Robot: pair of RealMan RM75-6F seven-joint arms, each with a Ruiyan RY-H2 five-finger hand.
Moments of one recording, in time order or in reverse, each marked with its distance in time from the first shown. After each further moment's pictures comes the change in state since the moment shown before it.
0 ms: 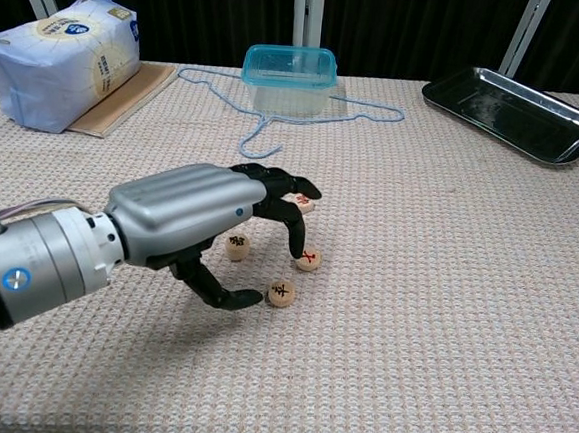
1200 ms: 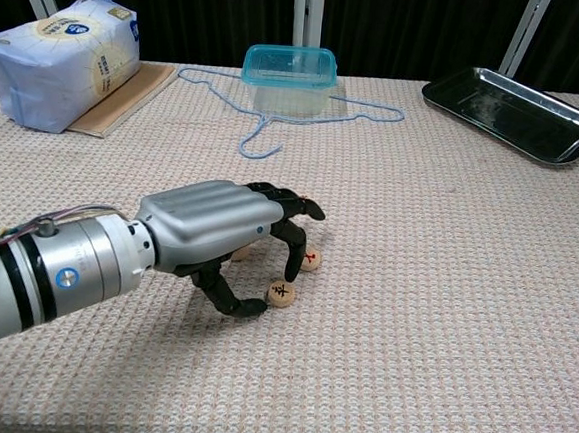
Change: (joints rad) left arm -0.036 -0.027 -0.056 0.031 -0.113 -0.127 0.109; right arm 0.000 0.004 -0.002 0.008 -0.005 0.003 0.019
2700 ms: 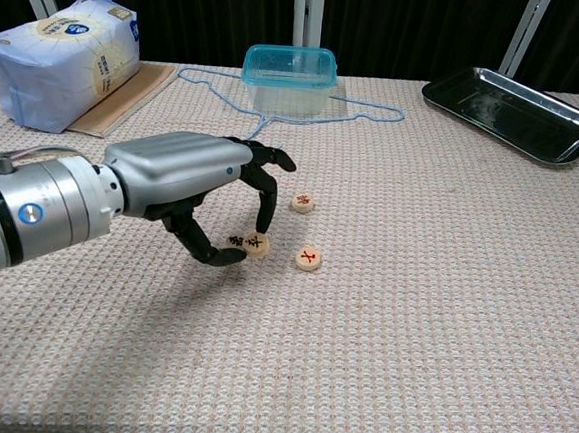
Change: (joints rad) left arm -0.001 0.120 -0.048 -0.120 -0.109 0.030 0.030; right arm -0.002 0.002 -0.003 0.000 -0.007 0.005 0.002
